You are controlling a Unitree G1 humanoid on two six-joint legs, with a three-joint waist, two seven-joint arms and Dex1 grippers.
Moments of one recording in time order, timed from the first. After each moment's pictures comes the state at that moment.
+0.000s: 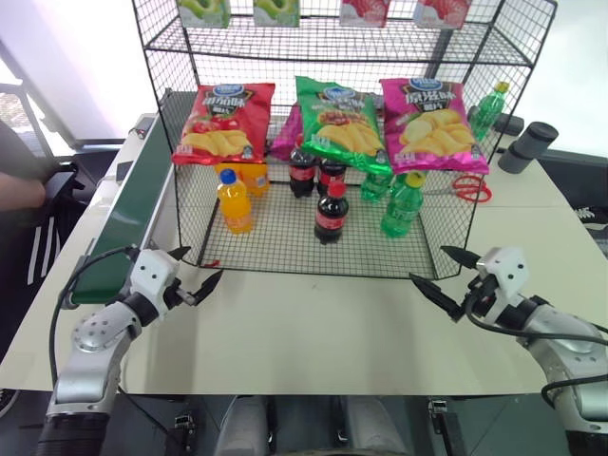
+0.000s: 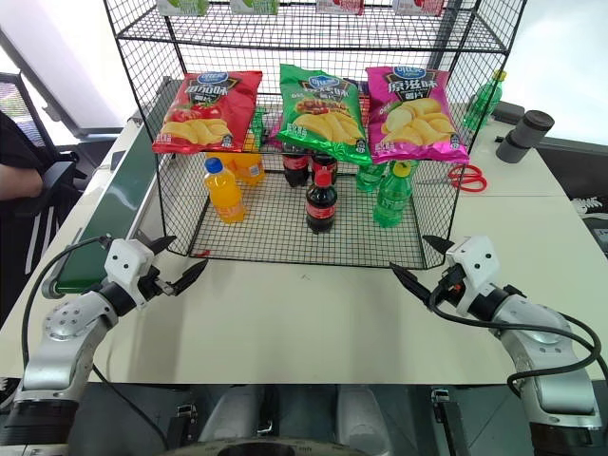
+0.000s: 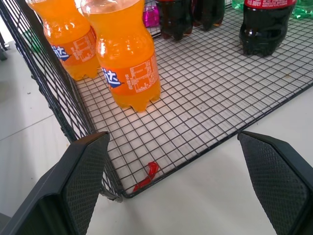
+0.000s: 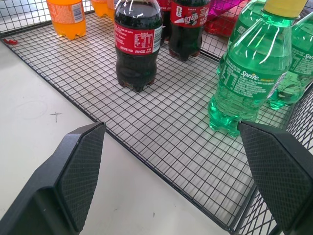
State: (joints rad) left arm 0.03 0.53 0.17 -0.05 -0.25 0.06 -0.67; right arm 0.13 -0.63 -0.26 -0.28 0.39 0.24 0.74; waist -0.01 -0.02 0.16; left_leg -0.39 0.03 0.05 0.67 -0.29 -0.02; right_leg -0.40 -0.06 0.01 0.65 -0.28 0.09
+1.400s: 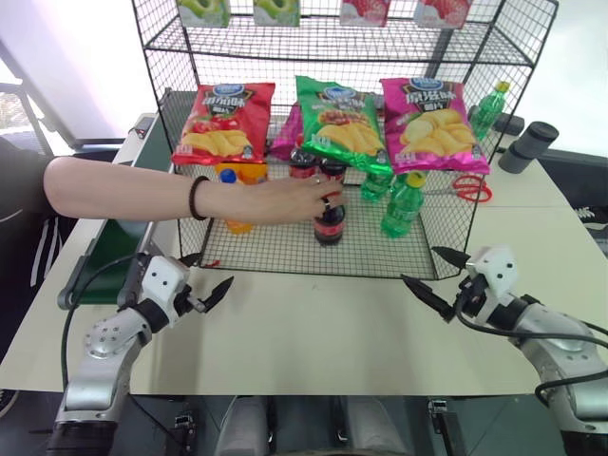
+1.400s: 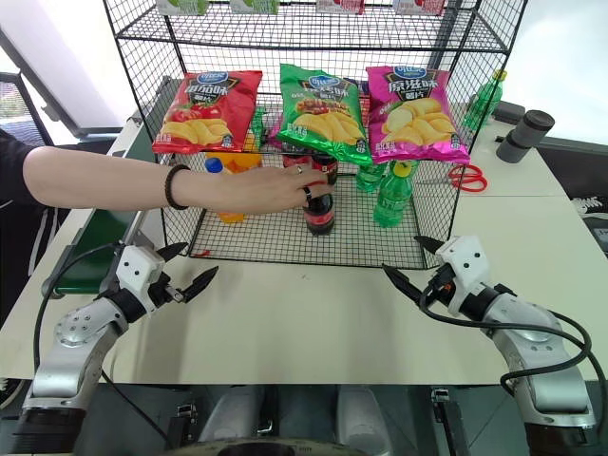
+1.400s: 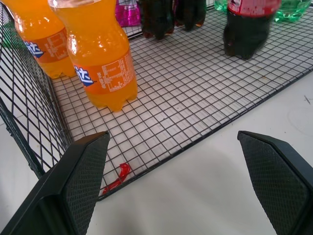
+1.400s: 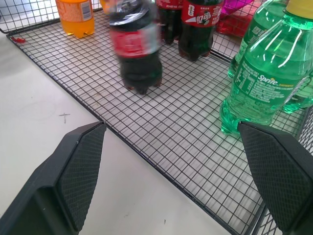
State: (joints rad) left arm 0.06 0.51 0.14 -0.10 -0.25 0.08 -0.66; right arm 0.11 -0.63 -0.22 -0.32 0.39 0.28 0.72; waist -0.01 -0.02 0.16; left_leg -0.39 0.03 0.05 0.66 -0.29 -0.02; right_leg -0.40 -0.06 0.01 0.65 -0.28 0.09
